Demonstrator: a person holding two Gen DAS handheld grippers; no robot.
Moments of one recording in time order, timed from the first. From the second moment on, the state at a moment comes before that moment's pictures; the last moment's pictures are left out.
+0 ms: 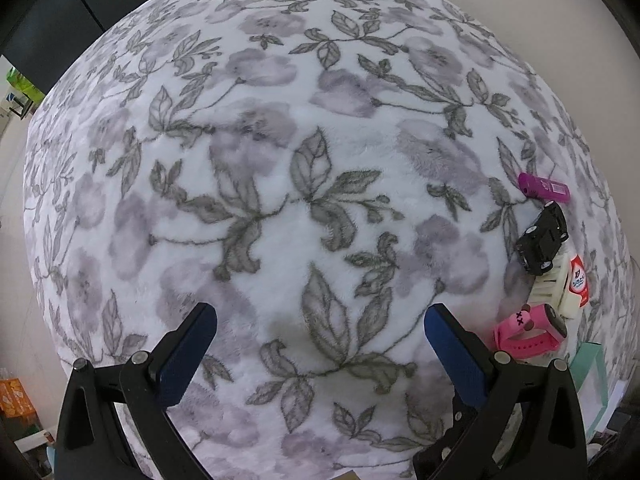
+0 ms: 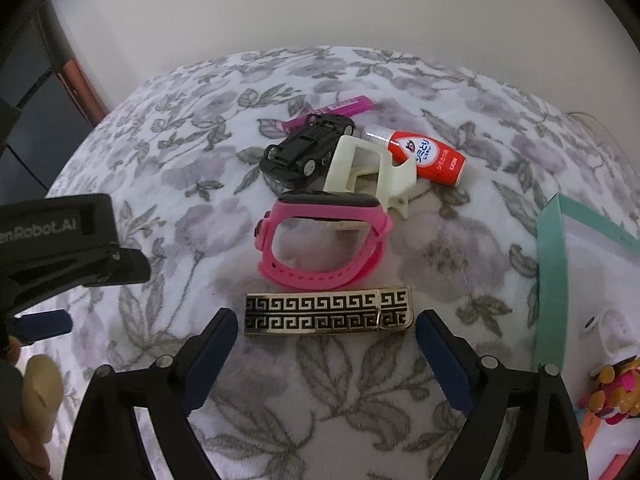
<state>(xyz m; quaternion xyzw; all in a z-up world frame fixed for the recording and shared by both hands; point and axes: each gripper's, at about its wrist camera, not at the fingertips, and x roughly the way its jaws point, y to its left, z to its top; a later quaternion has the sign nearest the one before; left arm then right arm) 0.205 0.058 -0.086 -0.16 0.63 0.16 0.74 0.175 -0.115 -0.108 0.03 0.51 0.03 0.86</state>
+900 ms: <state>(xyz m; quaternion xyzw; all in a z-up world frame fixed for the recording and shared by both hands) 0.216 0.008 -0.079 -0.13 0.61 0.07 0.78 0.171 -0.166 -0.081 0.09 0.51 0.01 0.86</state>
